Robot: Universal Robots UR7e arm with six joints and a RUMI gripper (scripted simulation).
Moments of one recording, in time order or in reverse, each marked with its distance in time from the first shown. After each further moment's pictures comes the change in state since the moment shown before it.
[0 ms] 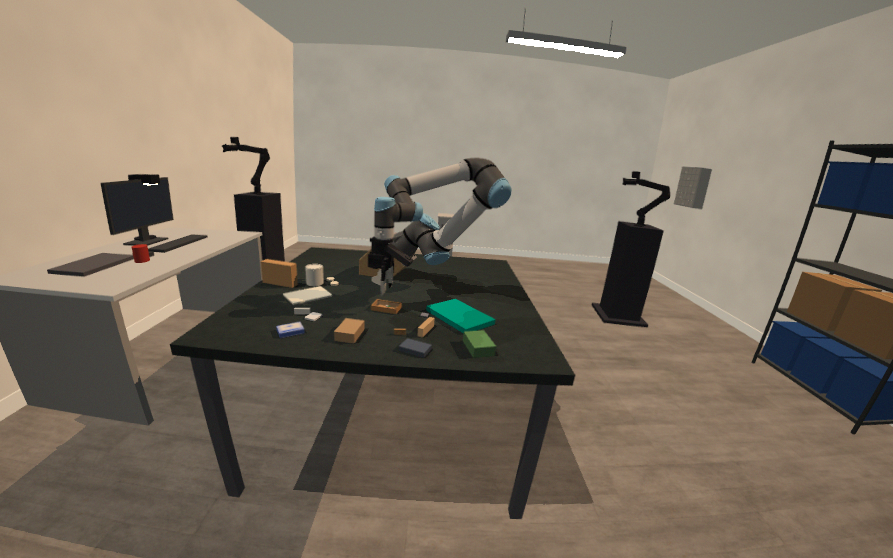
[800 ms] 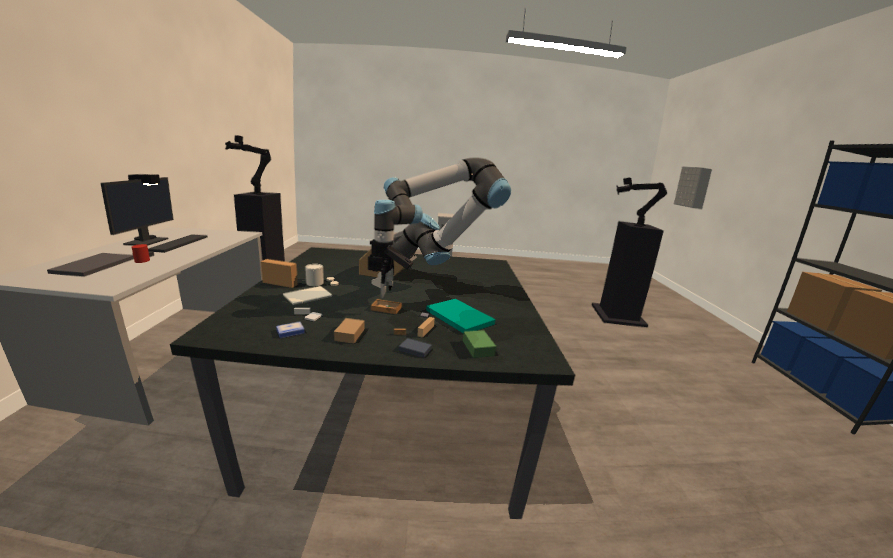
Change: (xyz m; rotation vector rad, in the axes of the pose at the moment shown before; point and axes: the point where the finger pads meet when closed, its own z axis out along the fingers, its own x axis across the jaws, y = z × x) arm 0.000 0.000 0.010 0.001 -0.002 0.000
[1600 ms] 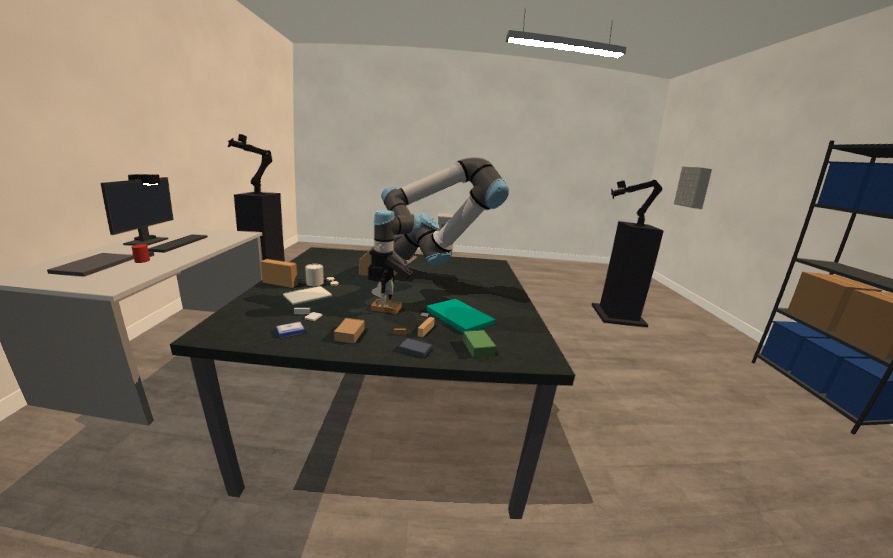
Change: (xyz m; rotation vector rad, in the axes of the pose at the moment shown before) arm -0.001 0.000 0.040 0.002 -0.003 0.001
